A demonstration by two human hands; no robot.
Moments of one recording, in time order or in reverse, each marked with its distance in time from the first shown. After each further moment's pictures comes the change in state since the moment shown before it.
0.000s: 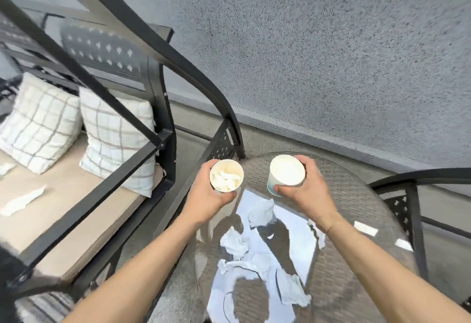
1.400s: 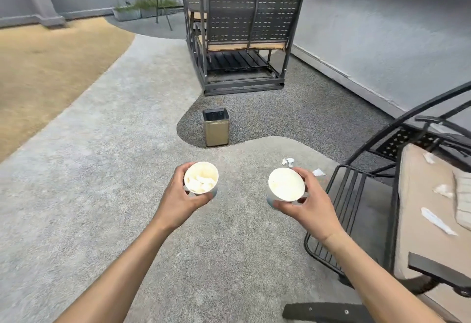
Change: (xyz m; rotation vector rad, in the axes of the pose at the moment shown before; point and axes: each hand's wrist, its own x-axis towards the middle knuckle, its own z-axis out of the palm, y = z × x) left_hand -0.891 -0.071 -0.326 -0.071 1.710 -0.665; right_hand -0.671 -0.365 0.407 0.084 -1.531 -1.123
